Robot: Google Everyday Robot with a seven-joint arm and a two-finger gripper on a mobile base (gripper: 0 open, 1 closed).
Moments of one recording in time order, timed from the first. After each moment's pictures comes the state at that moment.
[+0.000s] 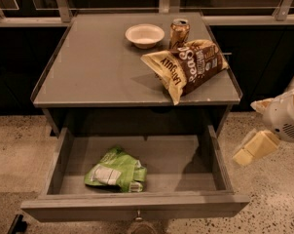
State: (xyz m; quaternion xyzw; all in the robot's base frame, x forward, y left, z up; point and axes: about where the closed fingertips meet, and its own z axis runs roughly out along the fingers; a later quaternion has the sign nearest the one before) arm 0.437 -0.246 0.834 -0.44 0.85 0.09 0.26
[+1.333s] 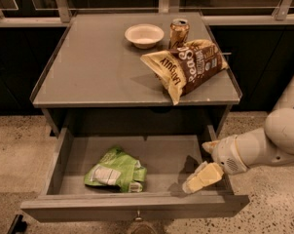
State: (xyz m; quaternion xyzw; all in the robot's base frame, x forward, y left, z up) arm 0.437 -0.158 0.689 -0.40 0.84 0.27 0.25
